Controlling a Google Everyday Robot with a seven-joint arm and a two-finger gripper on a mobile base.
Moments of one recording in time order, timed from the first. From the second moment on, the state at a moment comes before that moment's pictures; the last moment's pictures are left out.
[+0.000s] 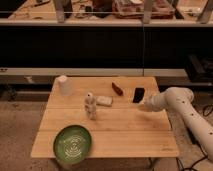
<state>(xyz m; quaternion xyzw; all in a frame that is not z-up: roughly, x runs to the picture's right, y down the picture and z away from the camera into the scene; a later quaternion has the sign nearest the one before) 0.227 0.101 0.842 -0.03 -0.27 -0.41 0.87</state>
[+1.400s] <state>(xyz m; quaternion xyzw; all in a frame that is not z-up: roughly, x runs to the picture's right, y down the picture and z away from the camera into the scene) 0.222 0.034 0.902 0.02 -0.28 -0.42 0.87</state>
